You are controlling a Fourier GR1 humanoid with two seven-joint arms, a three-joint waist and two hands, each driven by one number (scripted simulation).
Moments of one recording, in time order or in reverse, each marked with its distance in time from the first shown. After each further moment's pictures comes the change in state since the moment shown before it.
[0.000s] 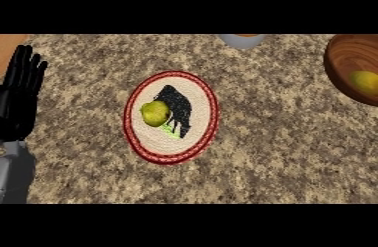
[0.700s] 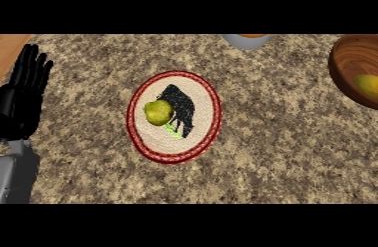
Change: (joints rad) left arm -0.007 -0.005 -0.019 -0.001 0.000 -0.006 0.008; right arm -0.229 0.239 0.200 -0.082 0.185 -0.229 0.114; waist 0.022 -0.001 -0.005
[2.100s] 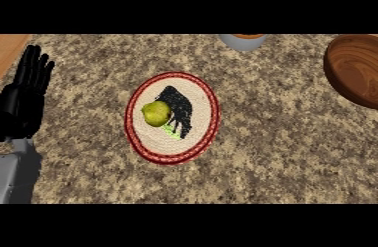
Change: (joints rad) left arm -0.008 0.002 -0.006 0.036 -0.013 0.017 -0.019; right arm -0.022 -0.073 0.325 -0.287 0.238 0.448 0.054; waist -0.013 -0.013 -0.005
